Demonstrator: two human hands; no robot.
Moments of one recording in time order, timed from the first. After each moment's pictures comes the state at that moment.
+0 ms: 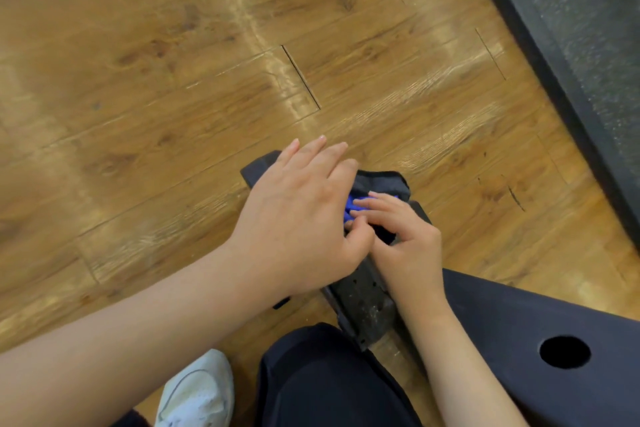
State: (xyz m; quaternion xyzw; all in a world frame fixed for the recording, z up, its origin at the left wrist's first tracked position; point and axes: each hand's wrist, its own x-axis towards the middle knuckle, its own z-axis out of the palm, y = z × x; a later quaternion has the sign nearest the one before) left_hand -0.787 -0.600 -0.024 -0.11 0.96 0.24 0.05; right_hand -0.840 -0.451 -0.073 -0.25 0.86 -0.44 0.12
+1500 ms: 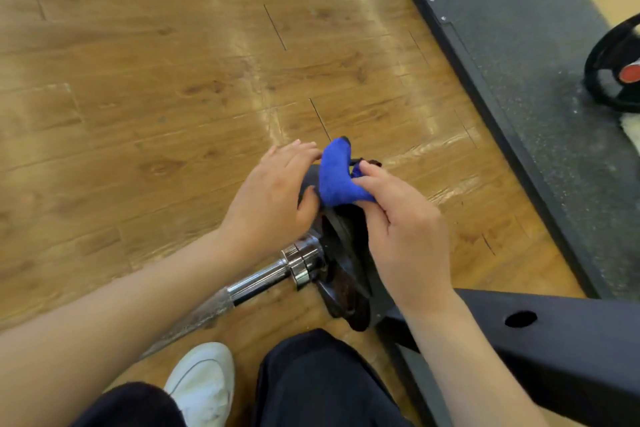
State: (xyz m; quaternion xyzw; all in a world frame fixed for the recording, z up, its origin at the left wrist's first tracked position) left_hand -0.735 -0.635 -0.040 -0.19 0.90 0.37 -0.12; right_hand -0.811 -0.495 0.007 -0.44 0.85 -0.29 -0.06
